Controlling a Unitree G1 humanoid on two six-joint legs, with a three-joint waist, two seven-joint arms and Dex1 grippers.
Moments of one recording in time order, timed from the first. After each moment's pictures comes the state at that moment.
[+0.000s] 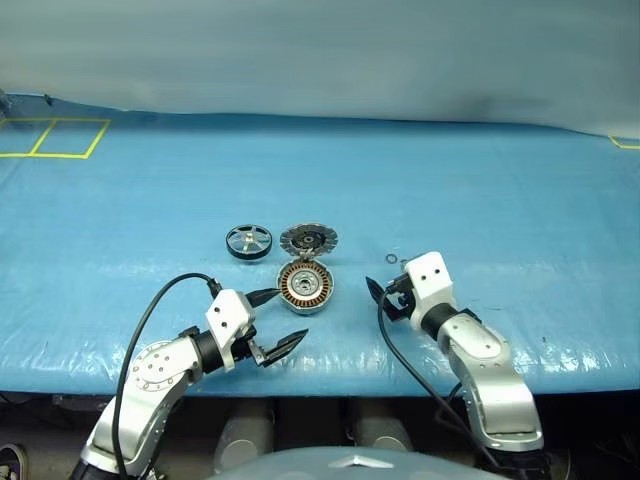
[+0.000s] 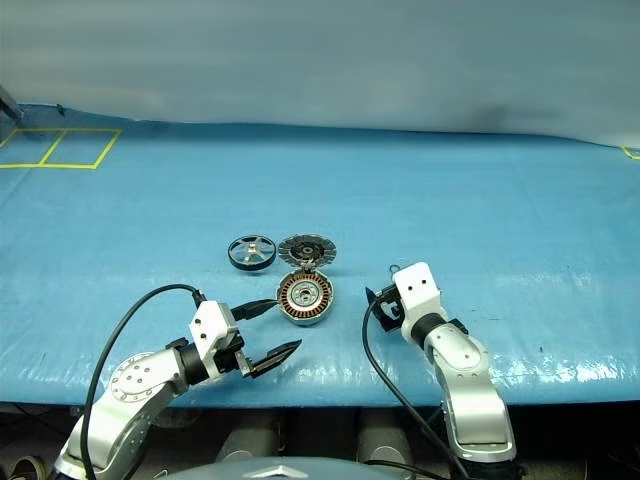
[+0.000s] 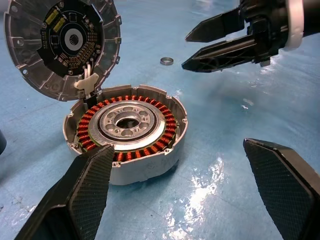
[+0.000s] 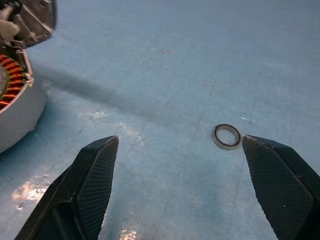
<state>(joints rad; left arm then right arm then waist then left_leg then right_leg) 0.22 0.50 -0.16 -0.45 -0.29 0.25 -0.72 0.09 -0.12 0.02 -0.40 -0.10 0.54 0.35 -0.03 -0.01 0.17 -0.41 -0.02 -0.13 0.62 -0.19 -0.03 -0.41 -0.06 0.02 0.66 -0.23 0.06</state>
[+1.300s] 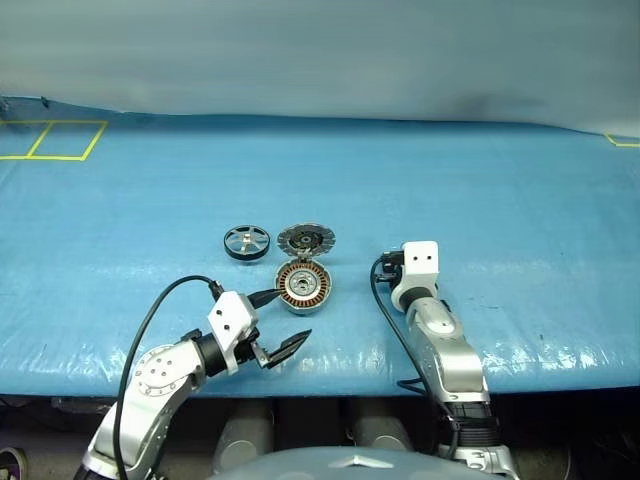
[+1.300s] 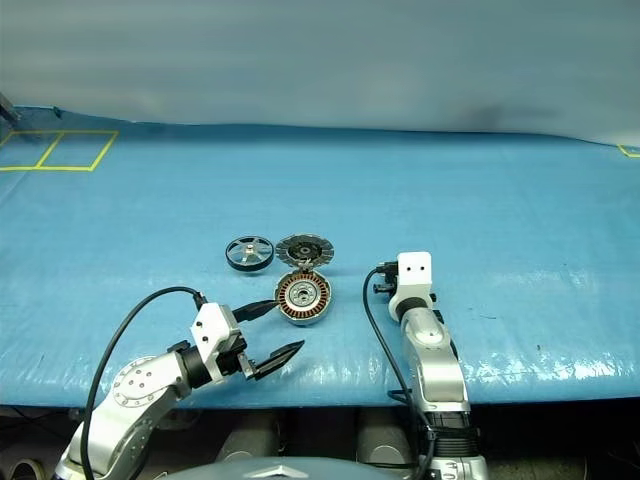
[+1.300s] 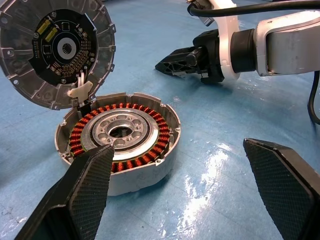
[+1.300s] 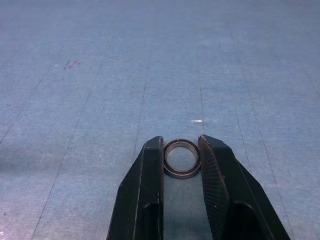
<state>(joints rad) 0.24 0.48 -0.18 -0.48 -0.29 0.25 -0.69 -0.07 -0.03 -0.01 -0.11 0.00 0.44 0.07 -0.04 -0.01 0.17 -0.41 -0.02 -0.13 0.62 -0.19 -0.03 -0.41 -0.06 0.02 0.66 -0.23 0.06</state>
